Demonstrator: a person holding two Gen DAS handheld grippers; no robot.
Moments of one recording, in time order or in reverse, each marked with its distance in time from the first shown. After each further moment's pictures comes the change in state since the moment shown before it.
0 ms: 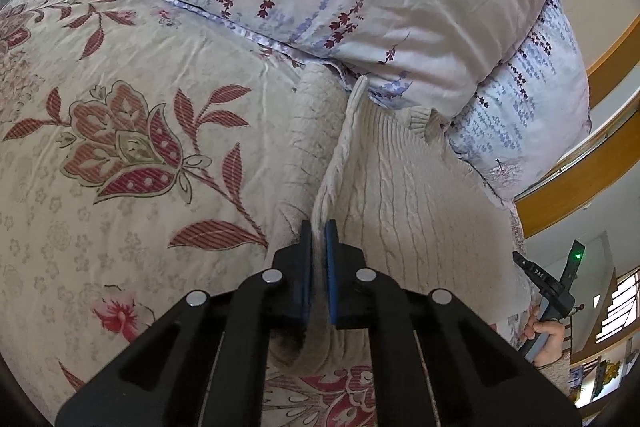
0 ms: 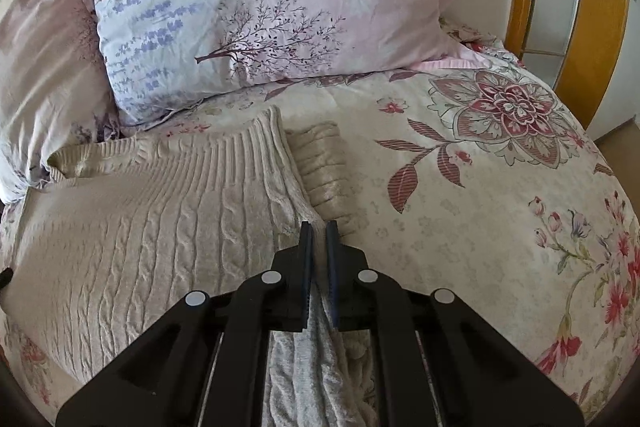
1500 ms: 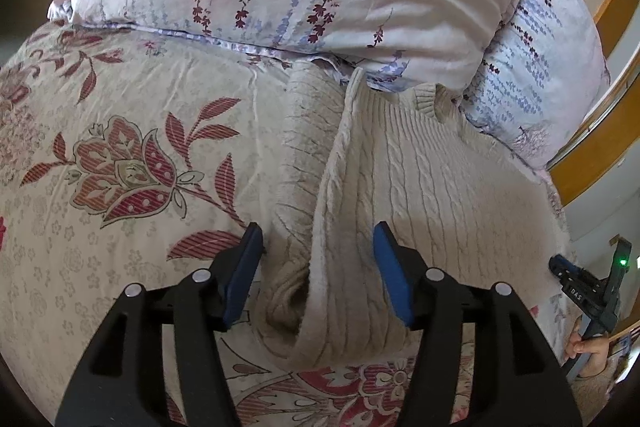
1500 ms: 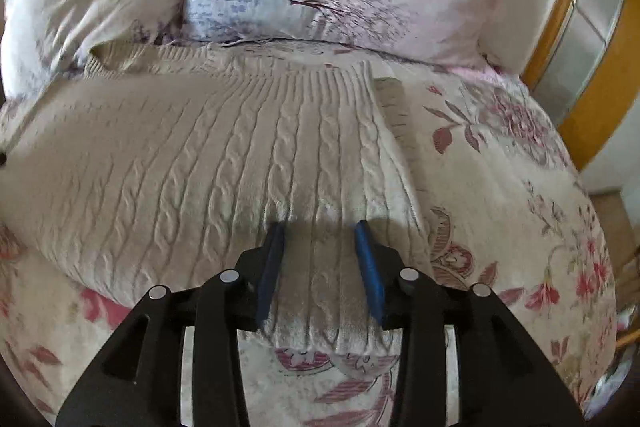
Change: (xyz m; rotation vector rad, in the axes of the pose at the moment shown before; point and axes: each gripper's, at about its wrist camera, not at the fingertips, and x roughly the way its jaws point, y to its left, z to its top) left arm 0.008 -0.023 -0.001 0.135 0.013 0.127; right arm -0.045 0.057 -0.056 -0.230 0.054 -0.067
